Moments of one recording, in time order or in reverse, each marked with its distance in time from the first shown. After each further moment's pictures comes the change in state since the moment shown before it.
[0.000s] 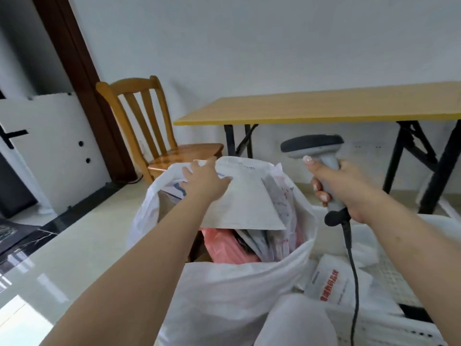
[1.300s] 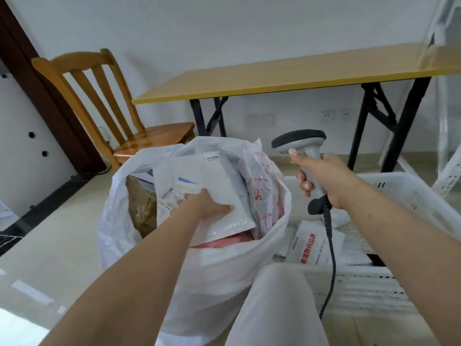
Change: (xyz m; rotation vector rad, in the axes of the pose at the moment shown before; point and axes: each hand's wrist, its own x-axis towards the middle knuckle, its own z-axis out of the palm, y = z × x) left_hand -0.009 -0.016 0.113 0.187 -0.568 -0.112; right_hand -0.006 0.043 -0.018 0.078 0.127 0.235
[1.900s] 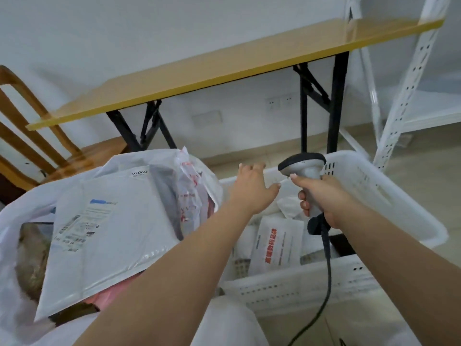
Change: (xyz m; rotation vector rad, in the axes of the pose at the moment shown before) left_hand -0.043 0.247 0.067 -0.125 0.255 0.749; right_hand 0.038 0.073 -0.149 0.178 0.230 0.205
